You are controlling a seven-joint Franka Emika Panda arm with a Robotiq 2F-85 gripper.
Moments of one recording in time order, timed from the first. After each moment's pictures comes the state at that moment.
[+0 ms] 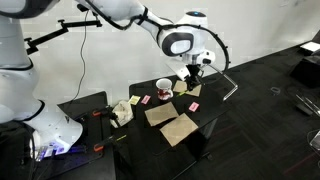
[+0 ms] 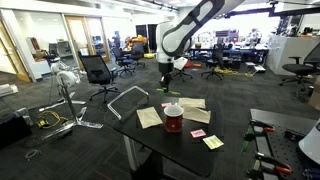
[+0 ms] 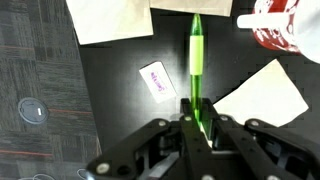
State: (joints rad) arm -0.09 0.46 -0.03 -1.84 -0.01 2.35 -0.20
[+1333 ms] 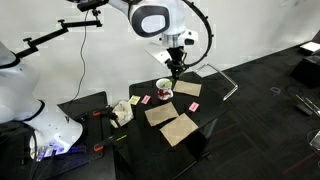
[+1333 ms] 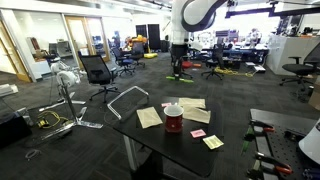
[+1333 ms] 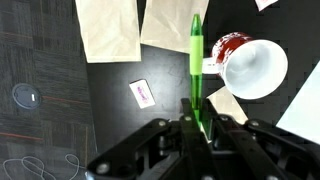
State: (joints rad) arm -0.09 0.12 -0.01 -2.11 0.00 2.31 -0.29
